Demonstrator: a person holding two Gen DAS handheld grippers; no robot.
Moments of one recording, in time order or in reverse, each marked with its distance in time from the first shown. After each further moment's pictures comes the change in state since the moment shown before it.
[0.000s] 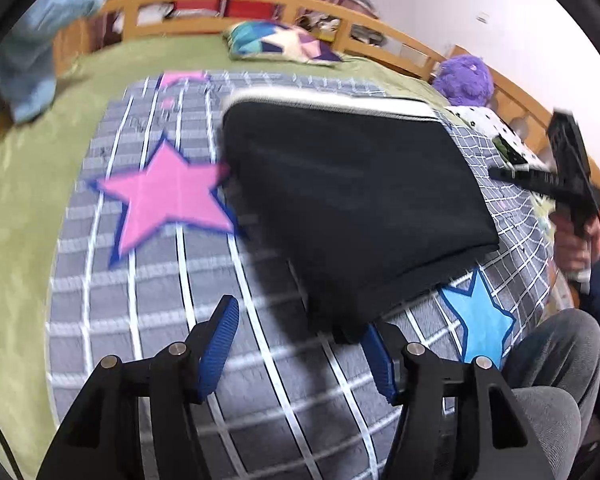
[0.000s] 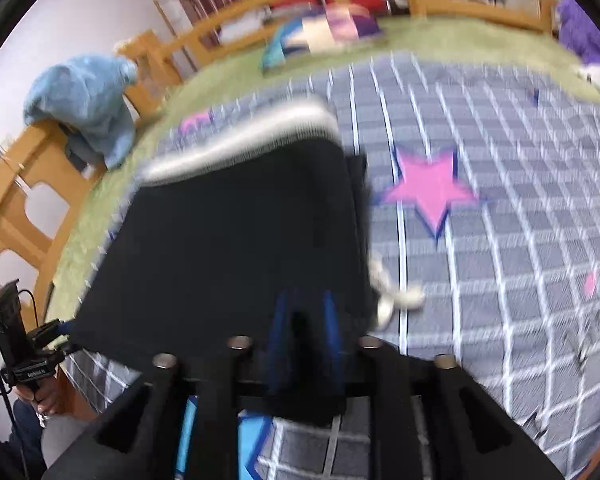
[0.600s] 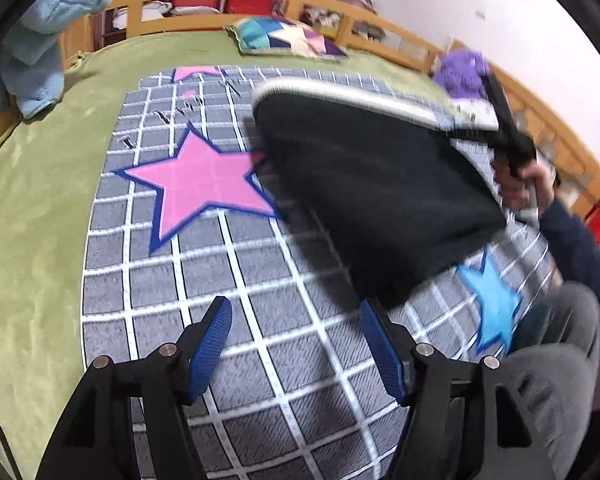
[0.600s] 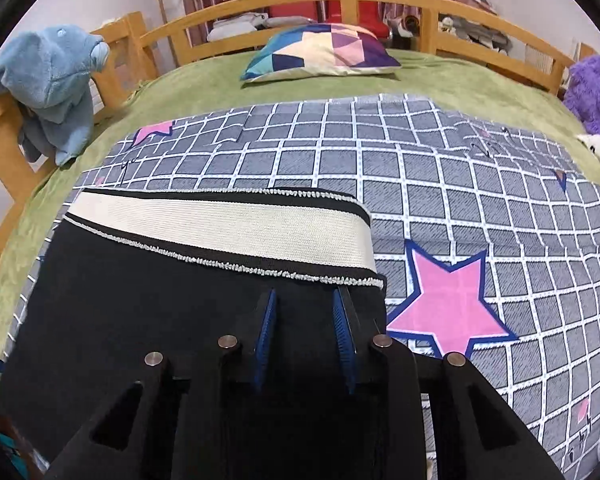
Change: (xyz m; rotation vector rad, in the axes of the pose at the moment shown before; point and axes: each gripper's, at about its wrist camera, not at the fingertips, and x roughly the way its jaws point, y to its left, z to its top) left arm -0.019 0.040 -0.015 -0.034 0.005 -0.021; right arm 0.102 0.017 0.075 -0.124 -0.023 -0.196
